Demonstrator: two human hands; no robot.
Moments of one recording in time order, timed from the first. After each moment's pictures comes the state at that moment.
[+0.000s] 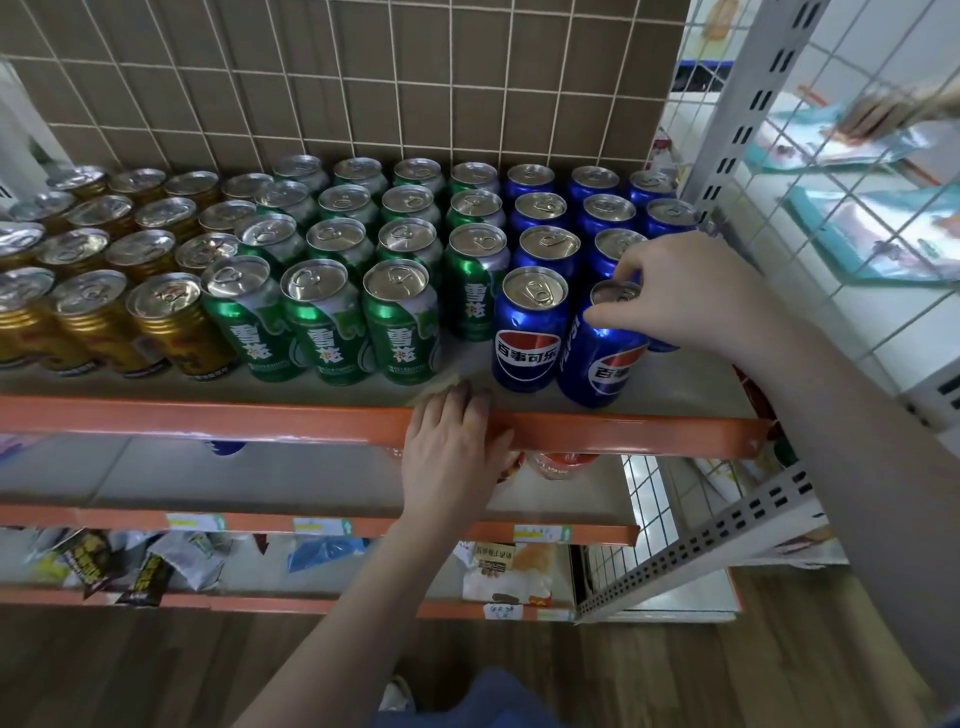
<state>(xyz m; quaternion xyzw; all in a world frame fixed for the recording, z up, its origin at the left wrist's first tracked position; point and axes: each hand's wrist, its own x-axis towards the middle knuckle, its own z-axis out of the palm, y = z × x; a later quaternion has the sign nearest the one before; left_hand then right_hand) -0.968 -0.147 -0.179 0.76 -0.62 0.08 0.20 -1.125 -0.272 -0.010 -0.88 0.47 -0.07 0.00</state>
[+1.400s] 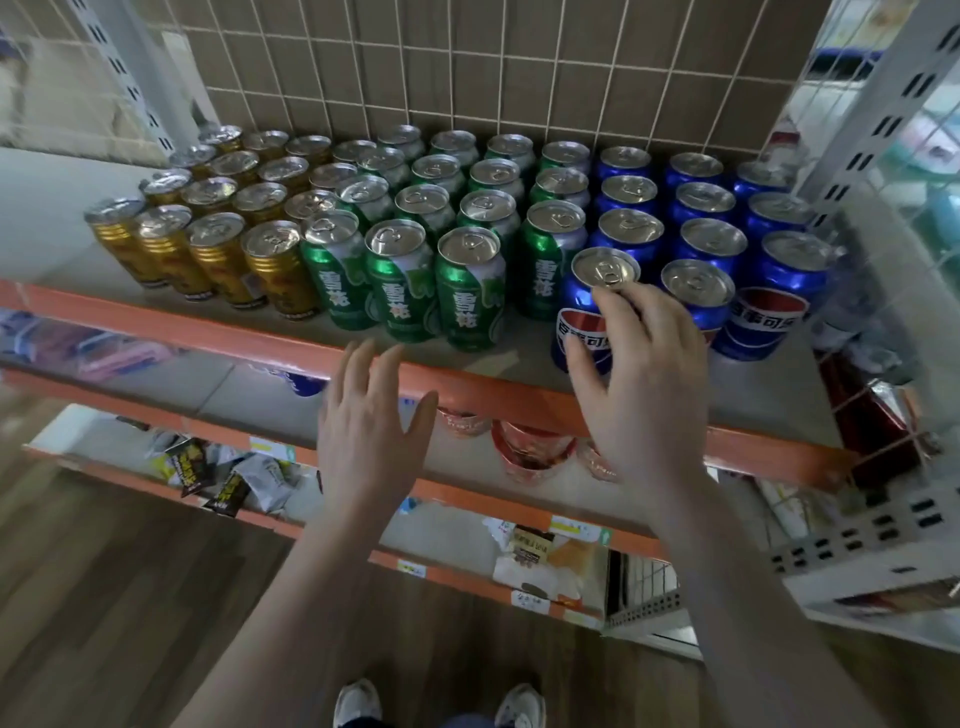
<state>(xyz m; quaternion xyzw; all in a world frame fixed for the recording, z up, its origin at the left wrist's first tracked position) -0.924 -0.074 -0.145 0.86 -0.43 0.06 0.27 -1.093 -0.197 -0.099 -0.83 0.38 -0.40 -0.02</state>
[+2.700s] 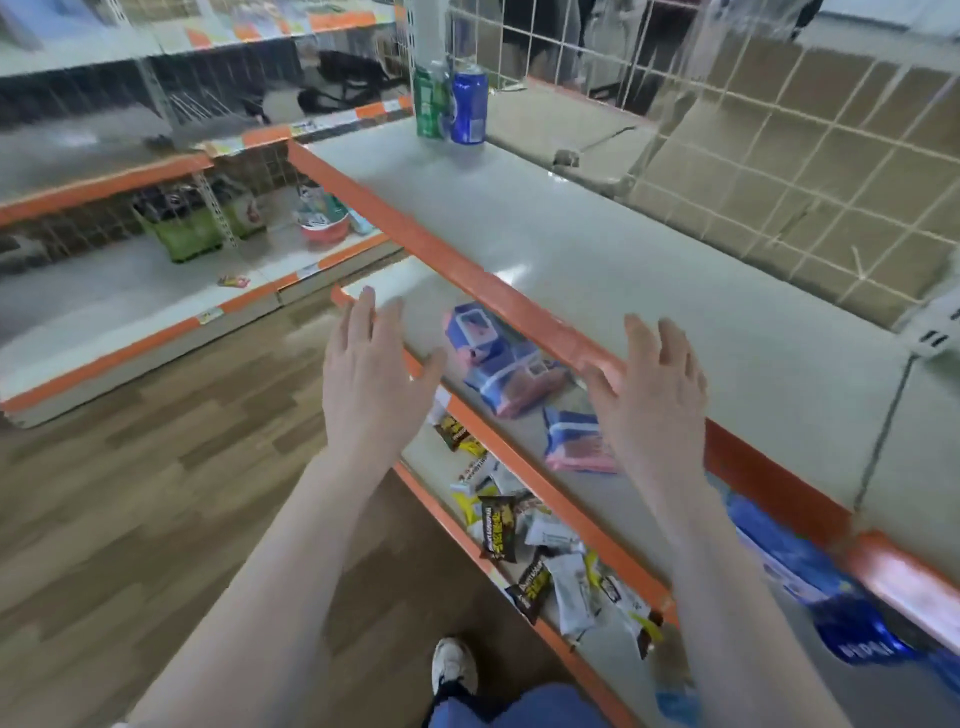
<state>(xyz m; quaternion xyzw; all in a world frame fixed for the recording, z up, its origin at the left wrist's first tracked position) -0.194 0.292 -0.126 0.94 -0.16 0.11 0.26 -0.295 0.097 -0.142 -0.91 0.26 -0.29 0.11</state>
